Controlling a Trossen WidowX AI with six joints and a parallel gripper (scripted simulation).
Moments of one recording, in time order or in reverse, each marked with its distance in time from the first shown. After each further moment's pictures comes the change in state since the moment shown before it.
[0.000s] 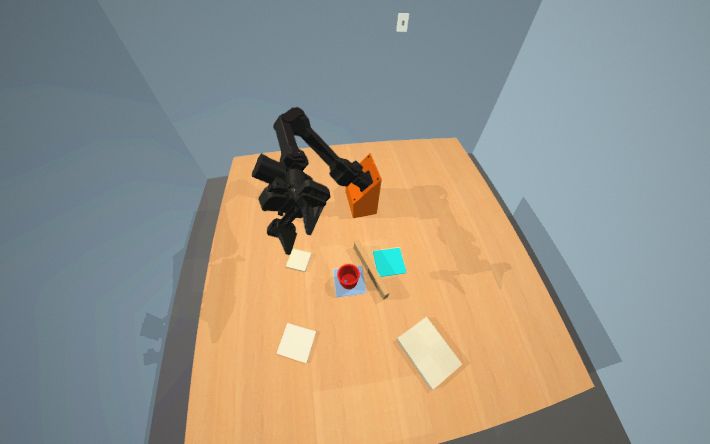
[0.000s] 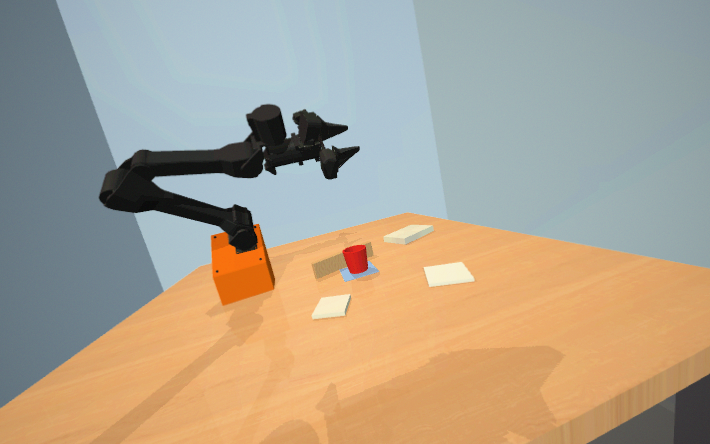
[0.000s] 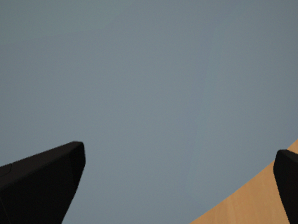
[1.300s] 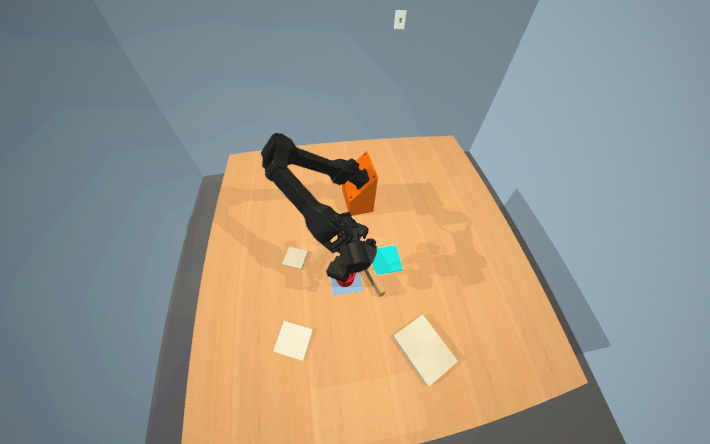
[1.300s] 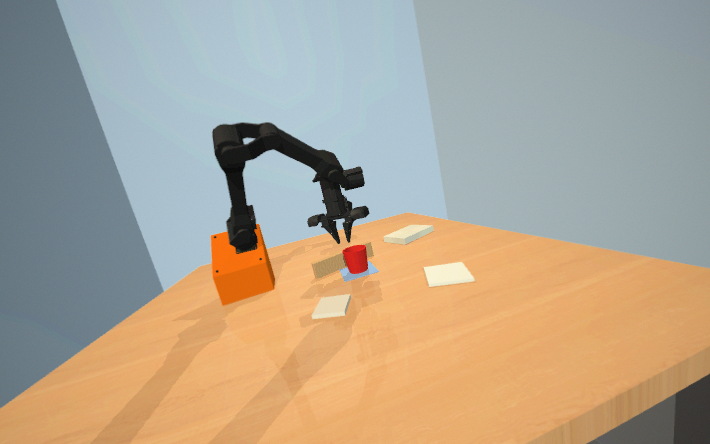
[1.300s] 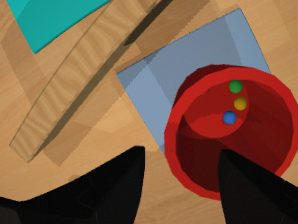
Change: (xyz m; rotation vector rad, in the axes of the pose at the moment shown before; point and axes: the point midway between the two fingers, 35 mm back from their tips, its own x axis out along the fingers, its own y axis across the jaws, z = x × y) arm -0.036 -0.105 -0.256 -1.389 1.775 0.127
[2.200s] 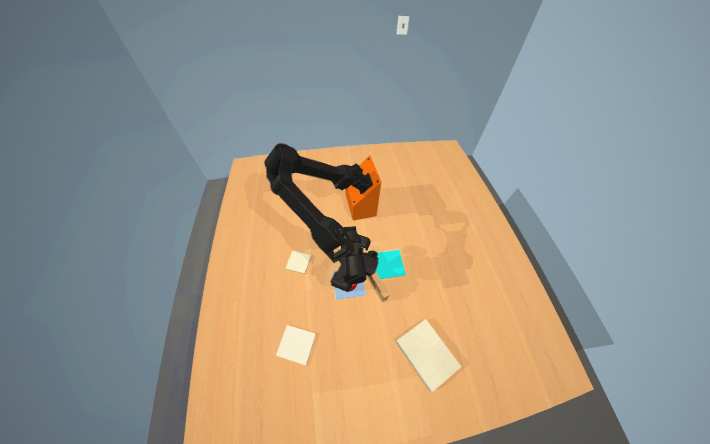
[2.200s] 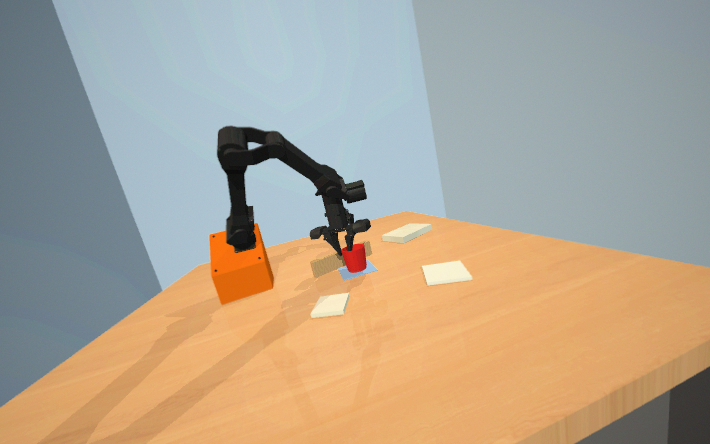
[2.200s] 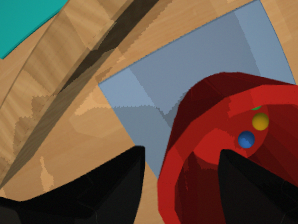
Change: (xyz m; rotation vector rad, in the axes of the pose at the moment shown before) arm 0.044 -0.001 -0.002 0.001 0.004 -0.004
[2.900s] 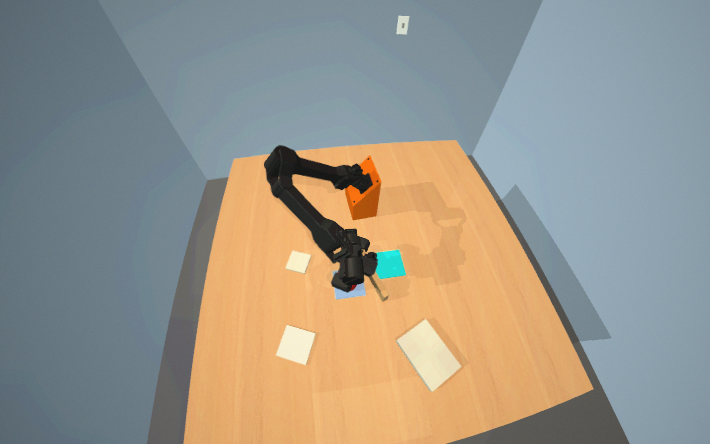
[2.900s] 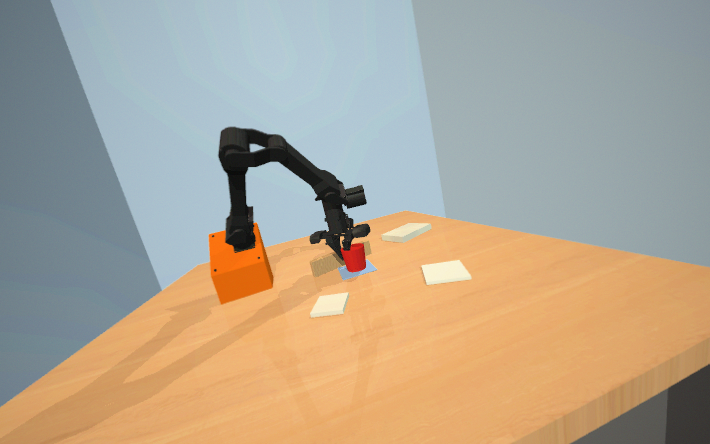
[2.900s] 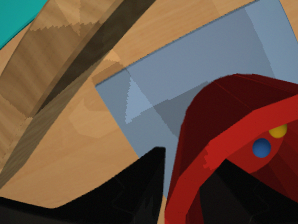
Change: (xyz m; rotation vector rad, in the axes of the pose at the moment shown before) arm 0.016 0.003 -0.002 -0.006 0.007 0.002
